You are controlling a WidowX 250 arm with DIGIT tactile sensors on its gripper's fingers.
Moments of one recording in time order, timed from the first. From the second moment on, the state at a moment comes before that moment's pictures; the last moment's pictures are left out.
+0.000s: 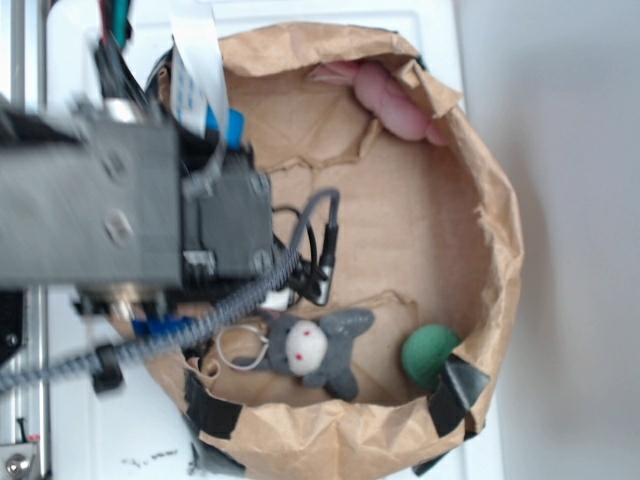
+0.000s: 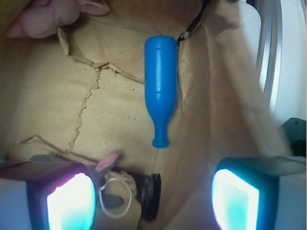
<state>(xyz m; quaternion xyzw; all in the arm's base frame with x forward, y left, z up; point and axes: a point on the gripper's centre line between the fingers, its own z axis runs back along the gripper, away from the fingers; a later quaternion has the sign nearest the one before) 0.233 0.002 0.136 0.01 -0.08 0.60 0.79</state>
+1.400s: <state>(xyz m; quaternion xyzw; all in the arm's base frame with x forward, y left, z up) 0.263 0.035 0.055 0.12 -0.13 0.63 0.75</state>
